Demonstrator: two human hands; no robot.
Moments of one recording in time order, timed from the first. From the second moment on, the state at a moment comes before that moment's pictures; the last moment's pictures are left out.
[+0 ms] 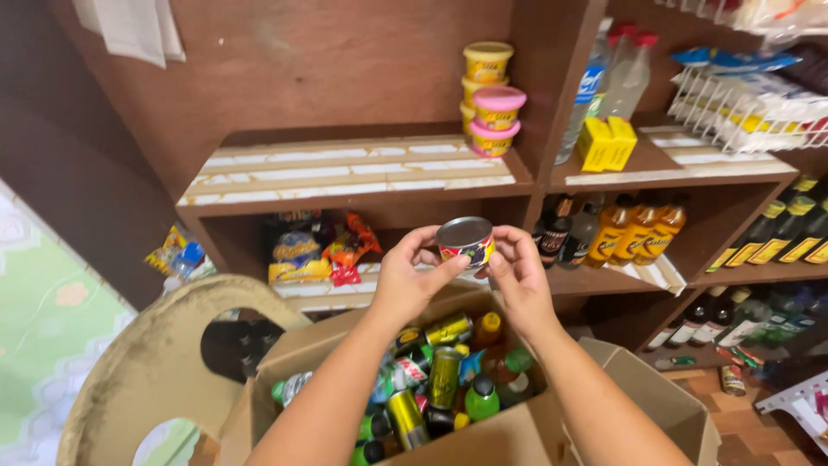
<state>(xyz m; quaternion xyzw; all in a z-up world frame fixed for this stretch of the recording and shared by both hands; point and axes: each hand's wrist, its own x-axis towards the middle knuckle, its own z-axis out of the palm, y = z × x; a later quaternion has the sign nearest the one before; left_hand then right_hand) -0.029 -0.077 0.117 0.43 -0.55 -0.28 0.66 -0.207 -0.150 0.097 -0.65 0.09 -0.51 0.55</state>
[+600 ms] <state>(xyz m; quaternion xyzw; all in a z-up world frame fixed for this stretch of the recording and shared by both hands) -0.056 -0.222 0.164 0.64 -0.54 0.10 0.53 -0.224 -0.221 0.136 -0.86 0.41 -0.29 -0.02</state>
